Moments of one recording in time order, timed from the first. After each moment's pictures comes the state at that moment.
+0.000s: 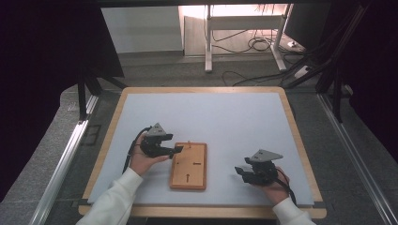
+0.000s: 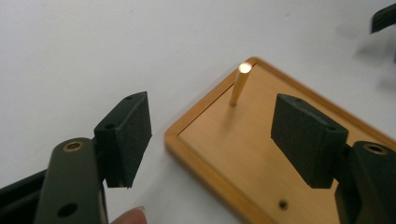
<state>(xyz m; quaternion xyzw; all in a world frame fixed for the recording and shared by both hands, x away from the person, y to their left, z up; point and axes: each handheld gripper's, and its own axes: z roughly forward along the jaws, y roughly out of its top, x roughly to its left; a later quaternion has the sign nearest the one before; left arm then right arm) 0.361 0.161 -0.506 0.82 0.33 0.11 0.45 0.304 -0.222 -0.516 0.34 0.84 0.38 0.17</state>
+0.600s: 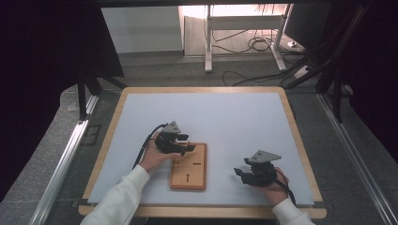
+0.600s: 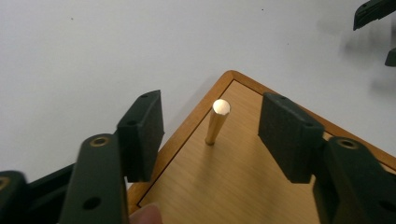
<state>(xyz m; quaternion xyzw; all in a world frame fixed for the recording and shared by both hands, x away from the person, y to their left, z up) 0.390 0.127 -0.520 0.85 0.28 0.08 0.44 0.302 -0.220 -0.518 0.34 0.84 0.38 0.17</state>
